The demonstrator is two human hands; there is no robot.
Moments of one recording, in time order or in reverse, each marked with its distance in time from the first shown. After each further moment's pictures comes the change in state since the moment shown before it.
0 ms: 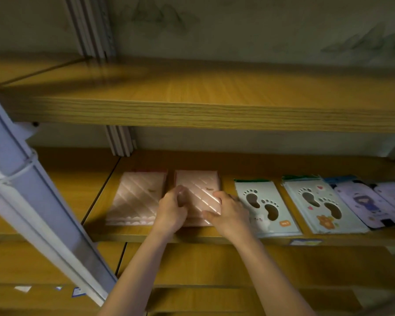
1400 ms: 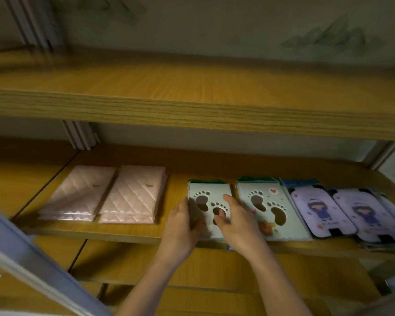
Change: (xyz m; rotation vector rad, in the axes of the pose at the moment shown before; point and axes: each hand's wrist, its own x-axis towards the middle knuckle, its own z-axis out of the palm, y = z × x) left_hand -0.038 0.061 0.140 0.128 0.021 0.137; right_hand -0.006 0.114 -0.095 0.045 -0.089 0.023
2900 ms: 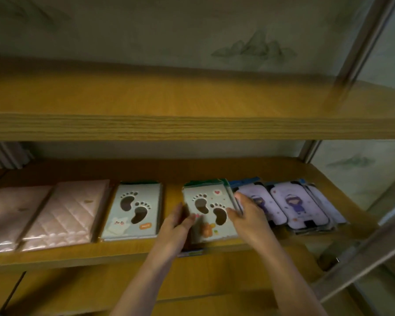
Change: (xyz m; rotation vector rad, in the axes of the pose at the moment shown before) left_hand -0.007 0.088 0.049 -0.632 -0.267 -0.262; right_hand -0.008 0.086 -0.087 0.124 0.174 0.109
